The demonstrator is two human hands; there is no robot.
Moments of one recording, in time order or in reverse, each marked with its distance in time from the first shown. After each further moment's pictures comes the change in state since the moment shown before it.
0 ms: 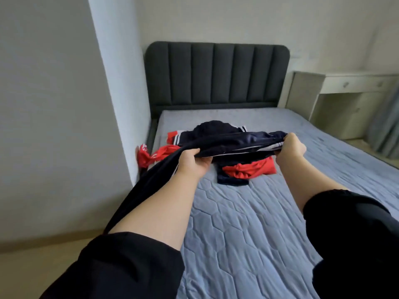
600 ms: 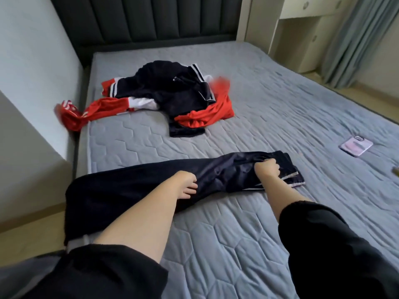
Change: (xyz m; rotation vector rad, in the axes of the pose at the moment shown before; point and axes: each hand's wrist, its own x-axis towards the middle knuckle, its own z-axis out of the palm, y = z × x) left_hand 0.031 -0.178 -0.100 1.401 0.104 -0.742; right_hand 0.133 0.149 -0.194 -1.201 0.078 0.115
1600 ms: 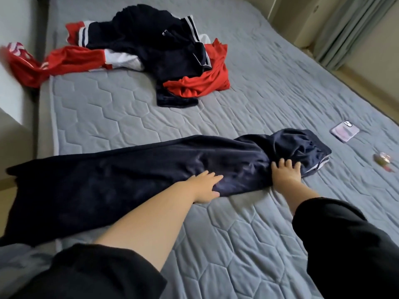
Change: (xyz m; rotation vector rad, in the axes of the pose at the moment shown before) left_hand 0.046 -0.047 0.047 1.109 -0.236 0.541; right_hand 0.030 0.087 -0.015 -1.411 0.069 -0.414
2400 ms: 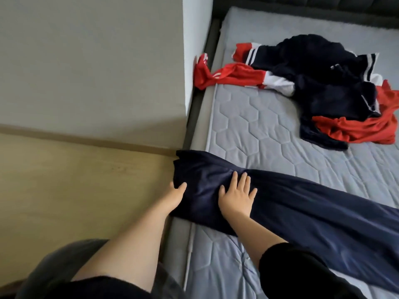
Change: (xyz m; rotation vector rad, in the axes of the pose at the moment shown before) left_hand -0.216 -0.297 0.056 -1.041 0.759 -0.950; right_hand -0.136 -0.416 -0.152 0.681 0.120 -0.526
